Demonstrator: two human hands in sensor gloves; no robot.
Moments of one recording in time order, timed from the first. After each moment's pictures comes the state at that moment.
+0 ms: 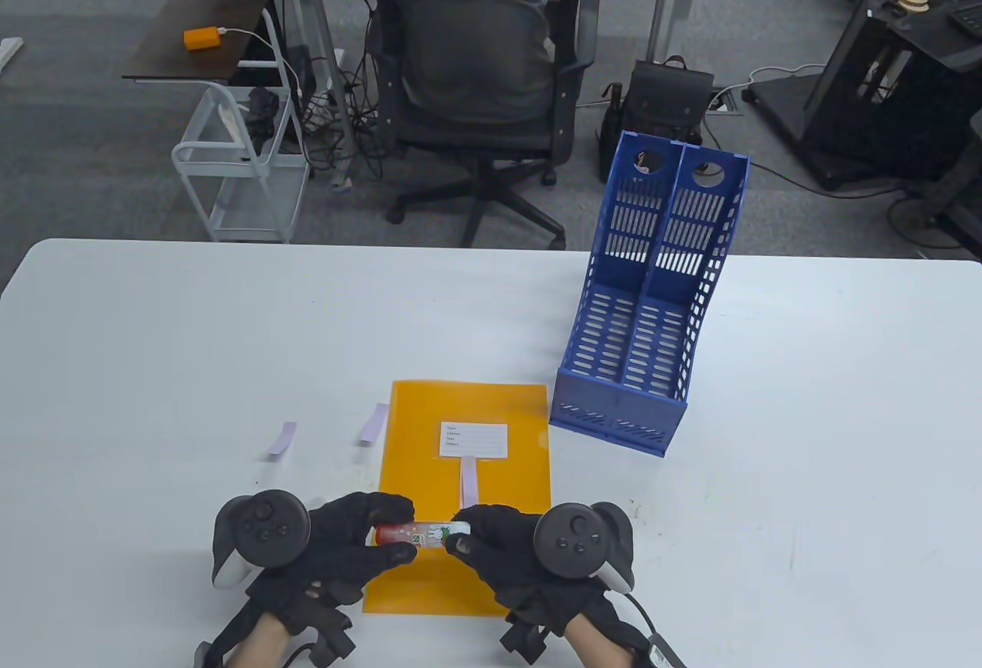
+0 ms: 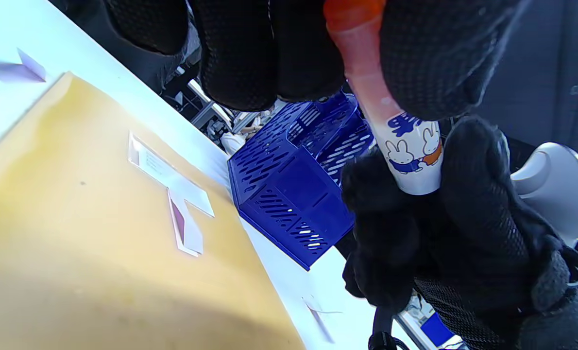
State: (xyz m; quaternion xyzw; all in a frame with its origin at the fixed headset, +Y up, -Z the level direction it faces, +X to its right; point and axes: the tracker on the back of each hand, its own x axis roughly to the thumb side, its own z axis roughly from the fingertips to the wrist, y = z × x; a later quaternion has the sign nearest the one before) left_hand -0.222 -0.717 -0.266 -0.04 -0.28 0.41 0.86; right_hand 0.050 -0.724 -0.267 0.26 -0.03 0.86 0.43
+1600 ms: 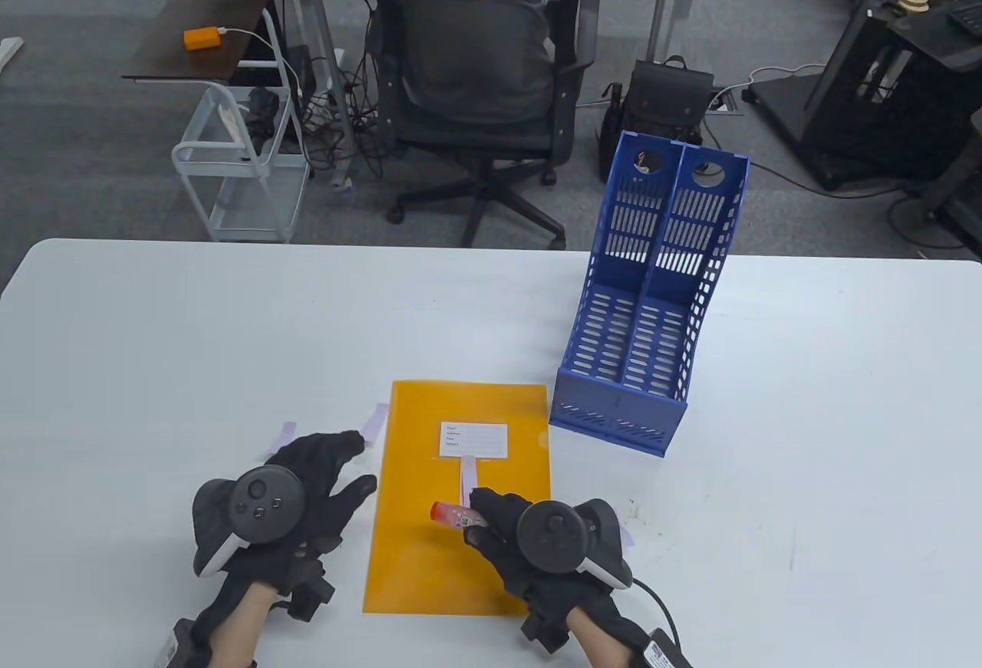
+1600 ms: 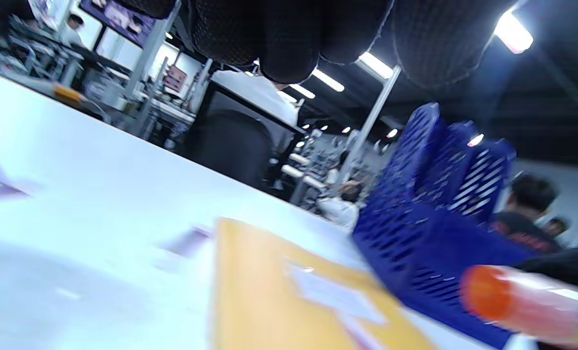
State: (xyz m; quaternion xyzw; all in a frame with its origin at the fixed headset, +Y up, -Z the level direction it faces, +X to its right) left_hand -0.256 -0.692 -0.293 0.04 -0.12 0.20 0.97; right_hand 0.056 -0.736 -0.277 0.22 -0.02 0.93 0.28
